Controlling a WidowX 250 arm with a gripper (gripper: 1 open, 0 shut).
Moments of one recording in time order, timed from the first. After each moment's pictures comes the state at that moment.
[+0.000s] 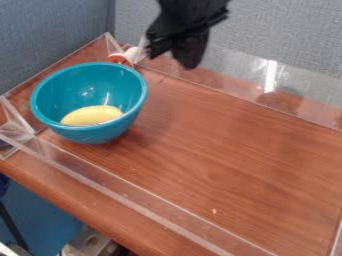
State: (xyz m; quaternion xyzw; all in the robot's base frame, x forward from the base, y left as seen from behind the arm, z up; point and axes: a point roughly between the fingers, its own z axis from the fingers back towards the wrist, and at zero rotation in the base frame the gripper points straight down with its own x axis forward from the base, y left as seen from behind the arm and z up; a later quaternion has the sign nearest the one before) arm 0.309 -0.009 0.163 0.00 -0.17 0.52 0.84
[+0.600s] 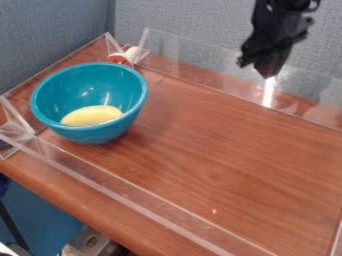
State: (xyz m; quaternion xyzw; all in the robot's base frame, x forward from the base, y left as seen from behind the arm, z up) arm 0.398 -0.067 0.112 0.01 -0.16 0.49 0.86
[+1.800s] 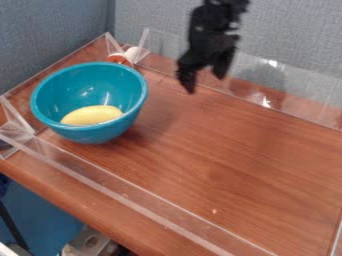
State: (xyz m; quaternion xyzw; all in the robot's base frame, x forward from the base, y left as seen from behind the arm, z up) arm 0.394 0.056 0.087 0.01 -0.17 0.56 0.81
